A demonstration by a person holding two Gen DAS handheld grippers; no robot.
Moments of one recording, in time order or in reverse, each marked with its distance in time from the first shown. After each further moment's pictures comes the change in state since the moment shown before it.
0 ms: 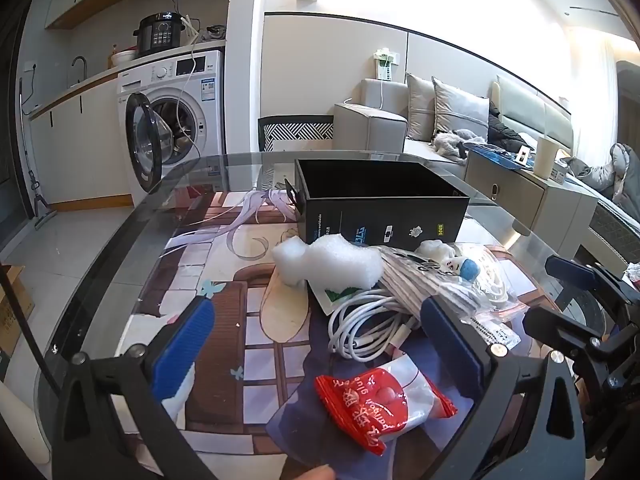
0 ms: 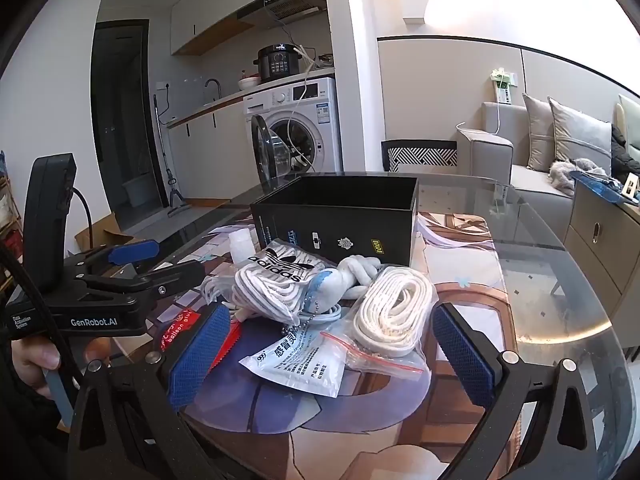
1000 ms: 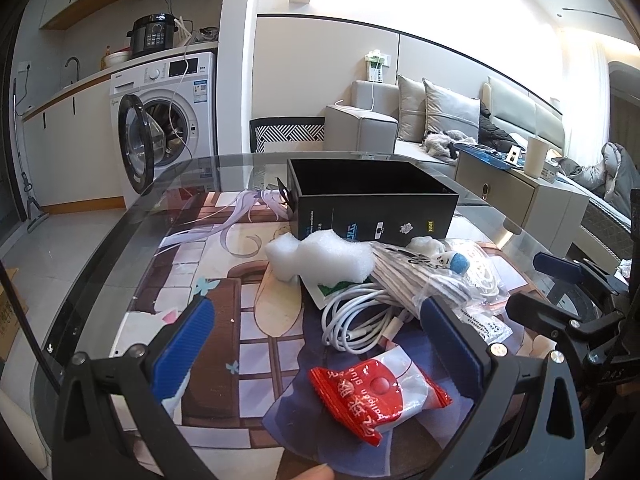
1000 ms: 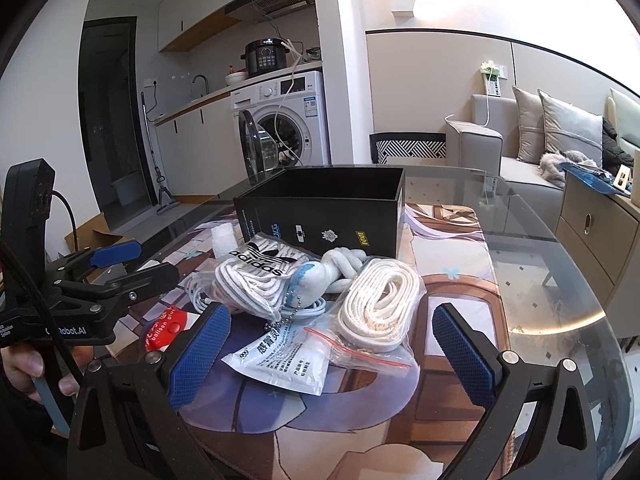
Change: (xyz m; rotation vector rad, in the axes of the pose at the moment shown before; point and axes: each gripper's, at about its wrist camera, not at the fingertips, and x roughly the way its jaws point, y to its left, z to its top) left arm -0.008 0.001 -0.003 0.018 -0.003 -0.032; right arm 0.008 -0.004 -0.002 0.023 0.010 -0.038
